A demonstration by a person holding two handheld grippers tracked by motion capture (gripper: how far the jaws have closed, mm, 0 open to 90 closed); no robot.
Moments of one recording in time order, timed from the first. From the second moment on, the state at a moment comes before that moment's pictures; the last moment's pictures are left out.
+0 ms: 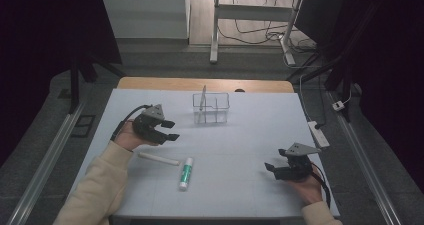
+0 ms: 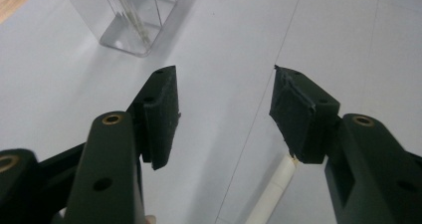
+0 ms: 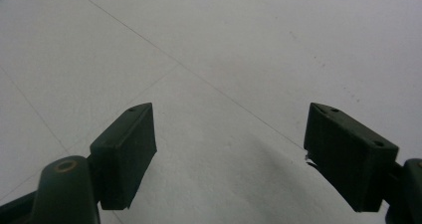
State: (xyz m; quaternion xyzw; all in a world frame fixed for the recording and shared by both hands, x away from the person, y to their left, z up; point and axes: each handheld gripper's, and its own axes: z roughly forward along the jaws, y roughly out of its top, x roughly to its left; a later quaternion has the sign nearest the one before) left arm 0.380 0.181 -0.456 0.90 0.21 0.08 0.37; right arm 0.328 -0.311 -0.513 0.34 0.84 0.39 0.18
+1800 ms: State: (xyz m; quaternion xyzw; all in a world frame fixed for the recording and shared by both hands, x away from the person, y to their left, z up) left arm 0.368 0.182 -0.502 0.95 0.17 0.01 0.27; right arm 0.328 -0.310 -0.513 0.34 0.84 0.39 0.18
